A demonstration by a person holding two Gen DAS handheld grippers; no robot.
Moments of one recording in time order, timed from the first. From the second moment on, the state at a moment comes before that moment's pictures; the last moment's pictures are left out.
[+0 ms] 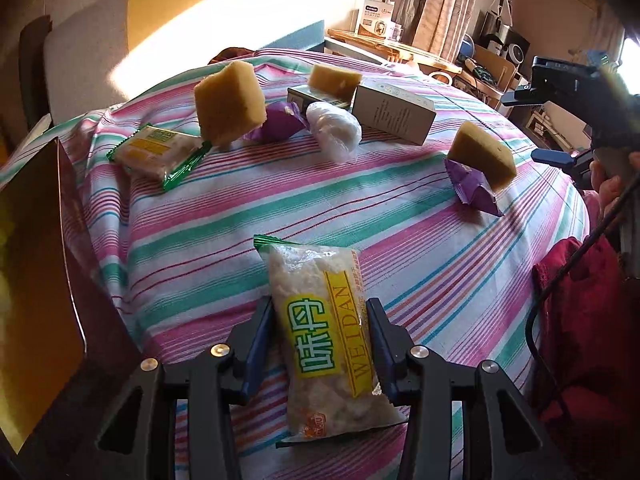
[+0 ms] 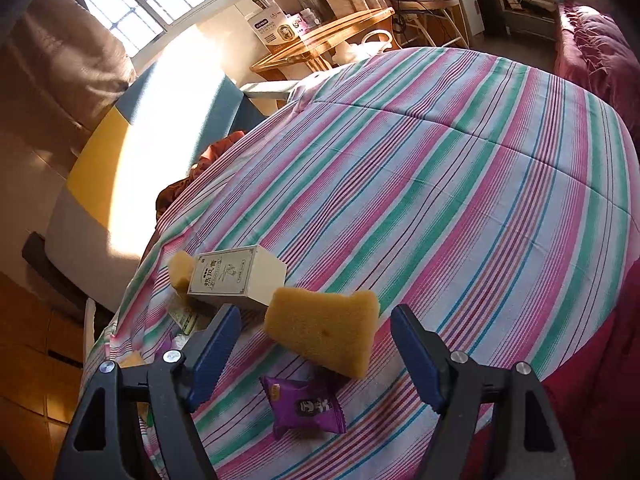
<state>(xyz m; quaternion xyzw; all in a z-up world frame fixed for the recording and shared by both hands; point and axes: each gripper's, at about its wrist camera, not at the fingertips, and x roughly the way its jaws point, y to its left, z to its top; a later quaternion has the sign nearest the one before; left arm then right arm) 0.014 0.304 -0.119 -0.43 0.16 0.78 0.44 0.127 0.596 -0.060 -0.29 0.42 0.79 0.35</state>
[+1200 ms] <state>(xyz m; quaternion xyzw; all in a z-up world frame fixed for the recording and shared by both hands) 0.025 0.300 -0.123 -0.38 0.17 0.79 0.45 0.058 0.552 -0.117 -0.50 0.30 0.76 0.29</state>
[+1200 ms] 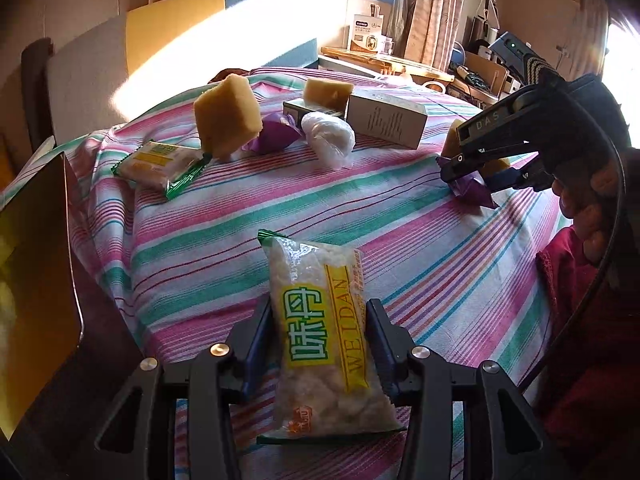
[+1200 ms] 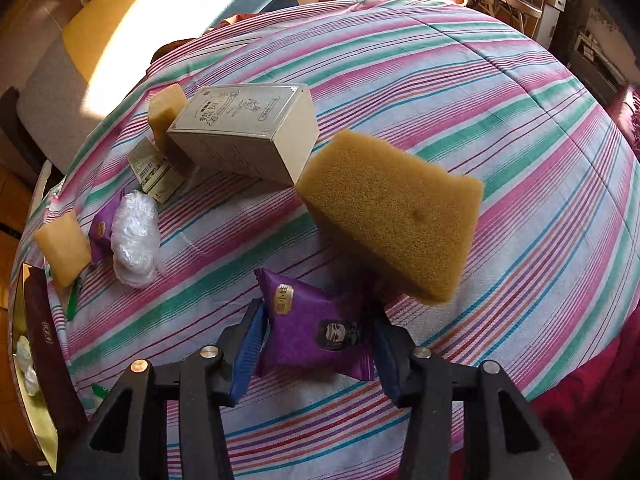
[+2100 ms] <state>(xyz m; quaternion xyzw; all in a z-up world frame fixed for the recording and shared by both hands) -0.116 0.081 -0.059 -0.47 -0.01 0.86 0.19 0.046 0.528 -0.112 -0.51 0.24 0.78 0.26</state>
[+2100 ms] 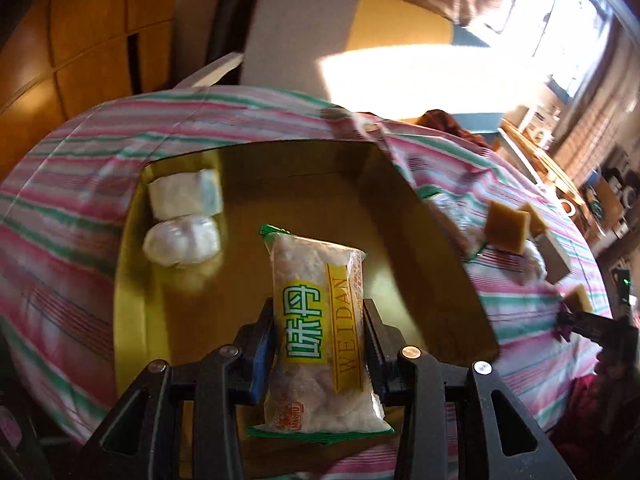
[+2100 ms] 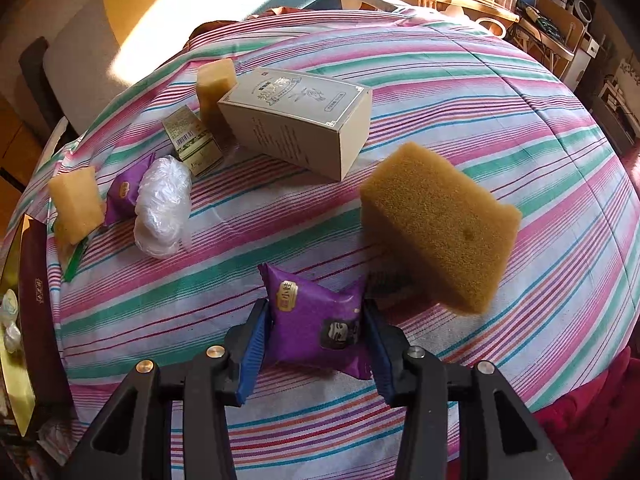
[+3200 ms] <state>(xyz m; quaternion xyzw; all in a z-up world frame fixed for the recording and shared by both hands) -0.075 0.000 -0.041 -0.40 0.00 0.92 0.08 -0.058 0.255 -0.041 -0.47 0.10 0.87 -0.11</state>
